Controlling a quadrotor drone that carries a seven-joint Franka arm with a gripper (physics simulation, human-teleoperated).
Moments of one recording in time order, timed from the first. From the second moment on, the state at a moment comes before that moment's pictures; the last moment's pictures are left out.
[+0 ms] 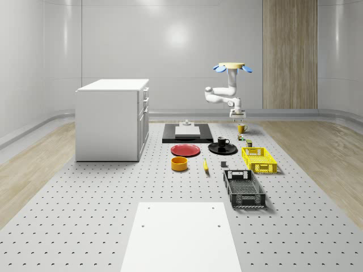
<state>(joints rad) -1.28 -1.51 1.22 -2.77 -1.91 1.64 1.71</state>
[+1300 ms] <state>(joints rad) -1.28 -1.51 1.22 -2.77 -1.91 1.64 1.71</state>
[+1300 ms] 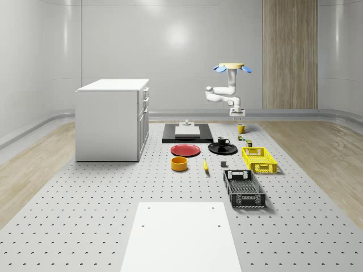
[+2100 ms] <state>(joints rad) -1.30 -1.50 1.16 -2.75 -1.98 1.66 1.73</state>
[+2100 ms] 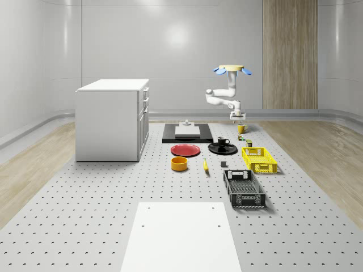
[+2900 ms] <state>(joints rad) -1.32 -1.48 1.09 -2.72 -2.04 1.68 1.73</state>
